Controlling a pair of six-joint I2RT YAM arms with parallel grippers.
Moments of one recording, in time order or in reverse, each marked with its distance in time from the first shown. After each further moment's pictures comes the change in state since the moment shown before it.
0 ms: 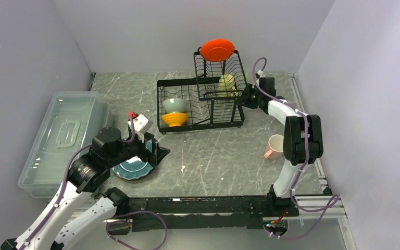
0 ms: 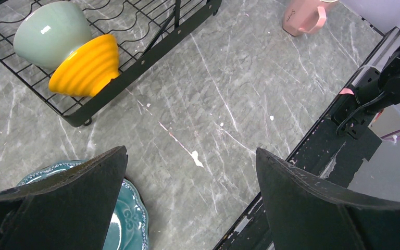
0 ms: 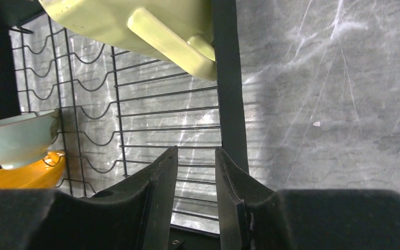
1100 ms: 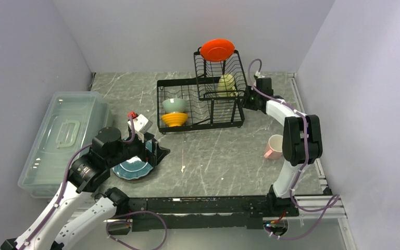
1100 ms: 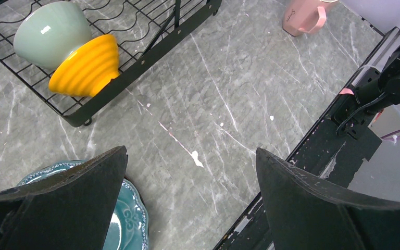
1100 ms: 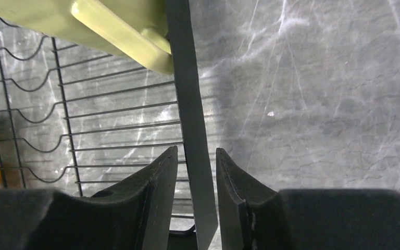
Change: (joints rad) left arm 0.000 0.000 0.000 0.000 0.000 0.000; right arm 0.033 -0.006 0.018 -0.080 0.184 -0.108
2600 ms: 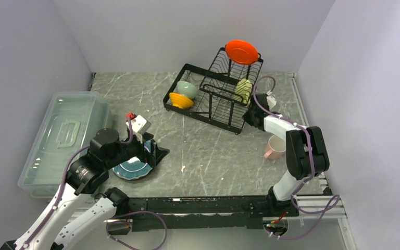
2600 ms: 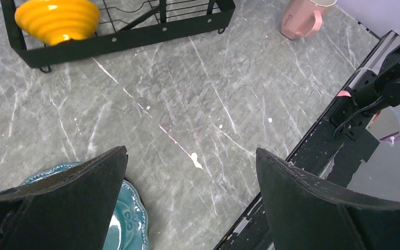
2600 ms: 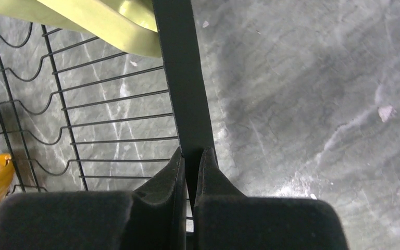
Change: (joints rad) left arm 0.000 -0.018 0.000 0.000 0.001 -0.001; right arm 0.080 -0.156 -0.294 0.064 0.288 0.494
